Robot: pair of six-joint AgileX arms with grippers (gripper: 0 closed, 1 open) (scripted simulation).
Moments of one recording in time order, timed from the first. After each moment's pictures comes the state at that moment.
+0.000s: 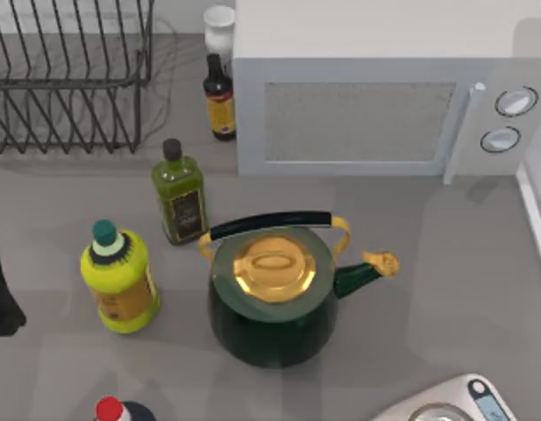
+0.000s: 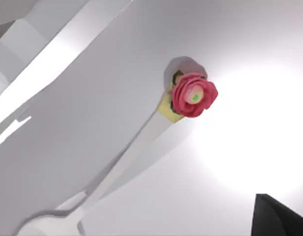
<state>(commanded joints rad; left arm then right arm) 0.00 0.00 0.00 0.00 0.00 0.00 -0.16 2.61 2.45 -1.40 -0.02 -0.94</state>
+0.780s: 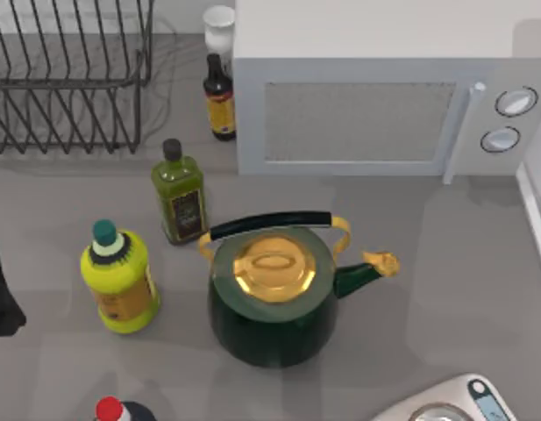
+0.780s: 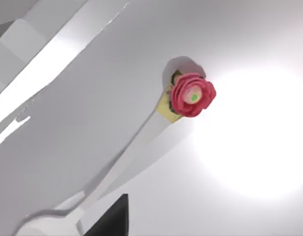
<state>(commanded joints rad) 0.00 0.00 0.00 0.00 0.00 0.00 -0.16 2.61 2.45 -1.40 -0.02 -0.94</state>
